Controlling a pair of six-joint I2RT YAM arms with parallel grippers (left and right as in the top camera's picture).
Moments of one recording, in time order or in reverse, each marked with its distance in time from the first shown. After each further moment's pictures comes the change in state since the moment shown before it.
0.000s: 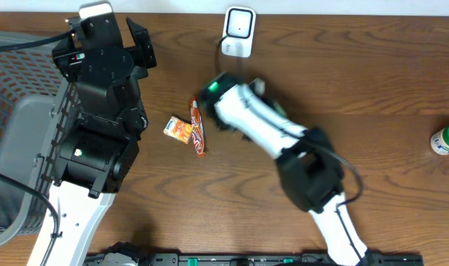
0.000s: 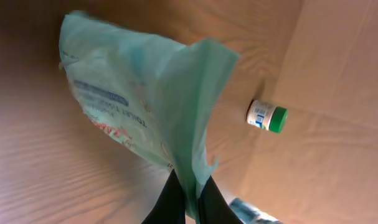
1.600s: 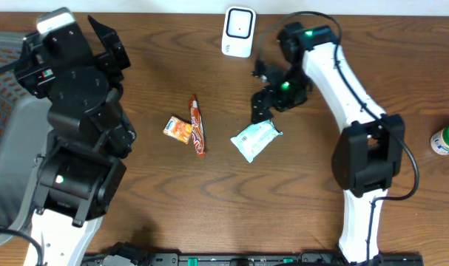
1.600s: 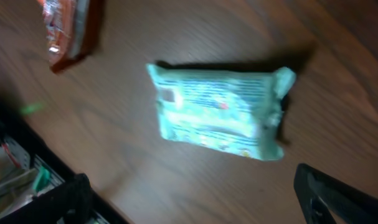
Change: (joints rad) left arm 0.000 -0.090 -0.001 0.051 -0.171 0.045; right arm -0.507 -0.130 0.051 0.237 -1.246 -0.968
